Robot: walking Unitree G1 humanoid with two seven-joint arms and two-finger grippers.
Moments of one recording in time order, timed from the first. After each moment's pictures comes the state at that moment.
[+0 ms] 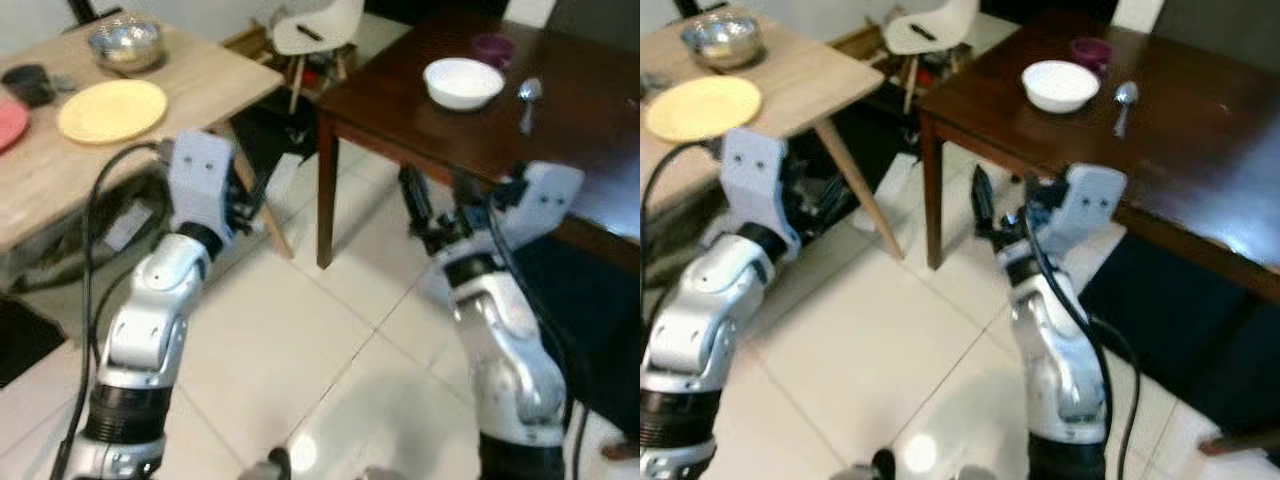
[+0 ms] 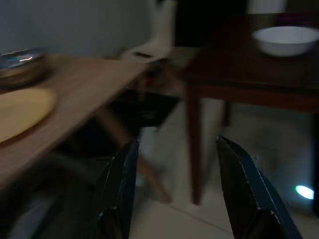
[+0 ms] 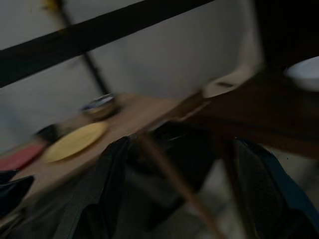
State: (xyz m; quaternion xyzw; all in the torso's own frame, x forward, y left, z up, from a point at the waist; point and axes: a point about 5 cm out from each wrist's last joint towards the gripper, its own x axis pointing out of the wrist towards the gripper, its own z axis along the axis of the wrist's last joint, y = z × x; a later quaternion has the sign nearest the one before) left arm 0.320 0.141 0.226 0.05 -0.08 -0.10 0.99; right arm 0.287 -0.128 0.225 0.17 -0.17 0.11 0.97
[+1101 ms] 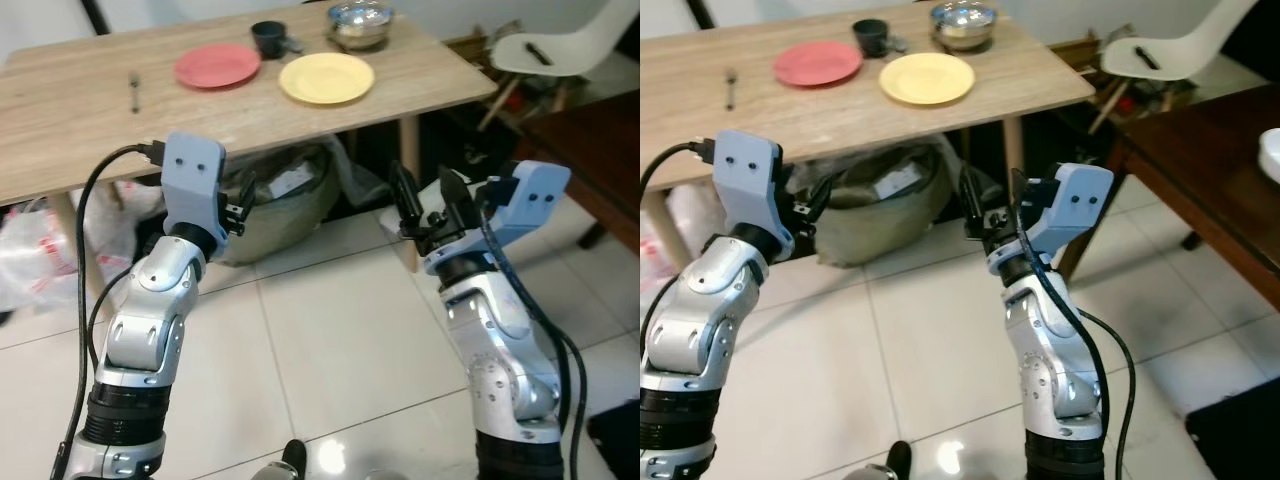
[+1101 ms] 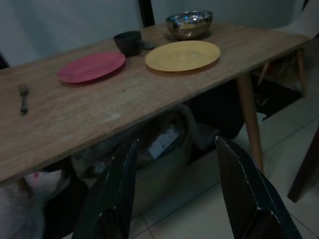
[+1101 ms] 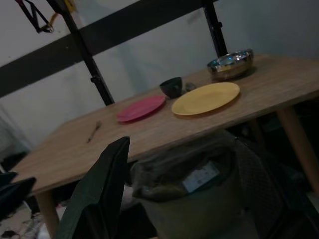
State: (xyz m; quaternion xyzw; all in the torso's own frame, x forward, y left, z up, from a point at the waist) left arm 0.322 0.142 0.224 0.06 -0.08 -0.09 0.99; right arm 0.288 -0.131 0.224 0.17 -0.16 0.11 0.97
